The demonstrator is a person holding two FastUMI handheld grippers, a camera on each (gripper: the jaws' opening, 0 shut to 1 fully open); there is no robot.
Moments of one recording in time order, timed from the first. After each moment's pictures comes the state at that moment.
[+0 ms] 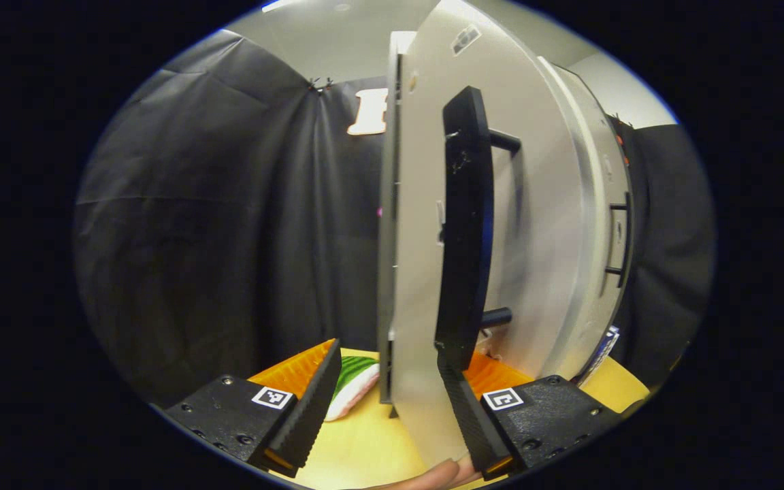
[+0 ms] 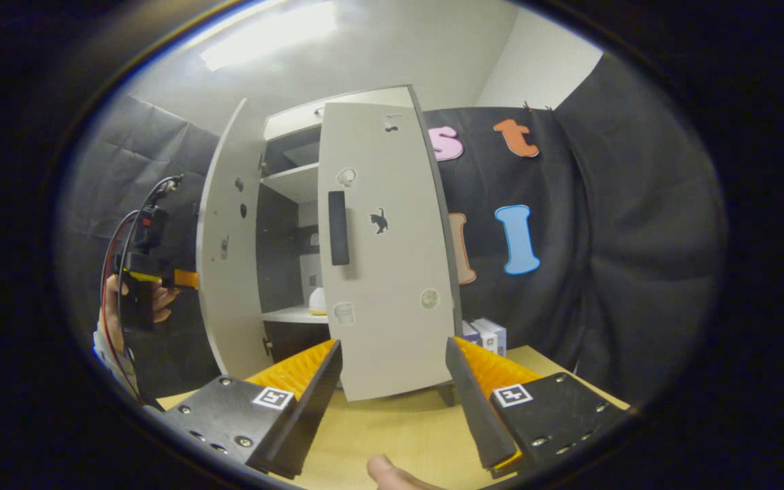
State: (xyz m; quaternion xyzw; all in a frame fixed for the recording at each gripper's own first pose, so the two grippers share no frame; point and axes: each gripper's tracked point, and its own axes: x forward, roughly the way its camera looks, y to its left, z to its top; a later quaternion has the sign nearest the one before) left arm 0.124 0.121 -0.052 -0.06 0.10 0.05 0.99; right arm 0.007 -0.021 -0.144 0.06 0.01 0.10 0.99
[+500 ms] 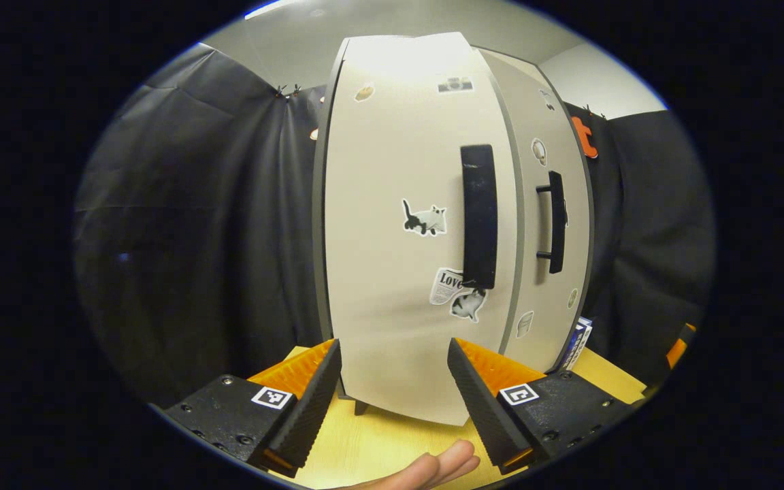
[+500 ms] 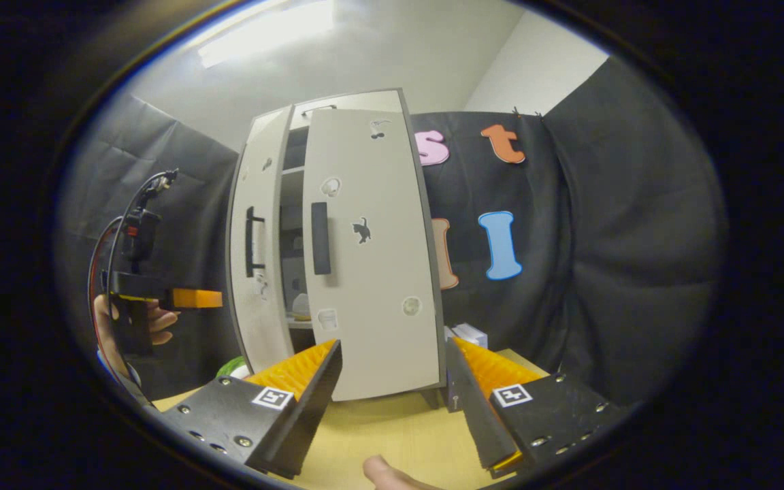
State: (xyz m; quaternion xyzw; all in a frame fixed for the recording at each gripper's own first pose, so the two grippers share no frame) left arm 0.112 0.072 -0.053 -0.04 0.09 0.03 0.99; right arm 0.008 -0.027 -0.127 0.06 0.00 0.07 1.00
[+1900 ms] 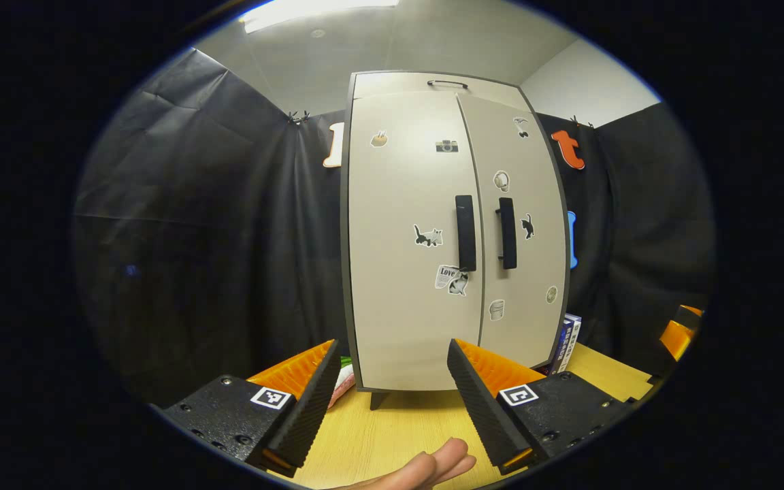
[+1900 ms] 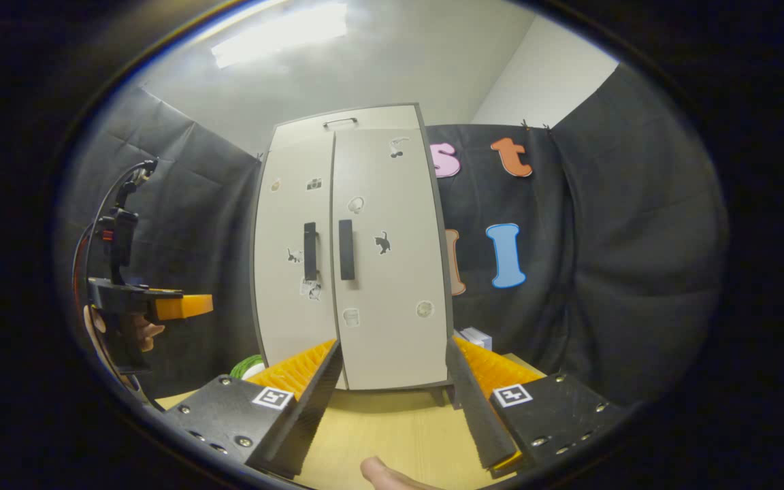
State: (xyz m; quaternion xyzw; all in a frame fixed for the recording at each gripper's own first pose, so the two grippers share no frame) left arm 0.015 0.071 -0.039 -0.02 0.04 0.03 1.00; right arm -0.044 -0.012 -0.112 0.05 -0.01 0.08 1.00
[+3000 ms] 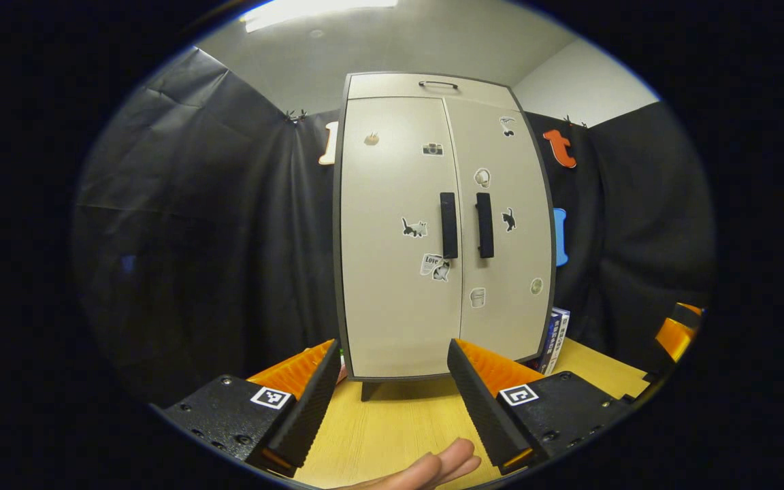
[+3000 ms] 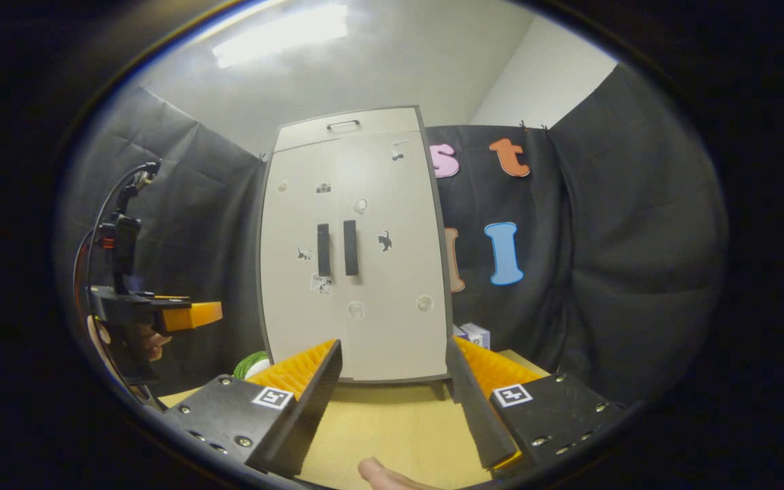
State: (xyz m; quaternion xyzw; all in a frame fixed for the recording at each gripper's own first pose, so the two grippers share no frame) left arm -0.010 0.049 -0.052 -0.03 0.05 0.02 1.00; right arm -0.068 -0.013 -0.118 0.05 -0.01 0.08 1.00
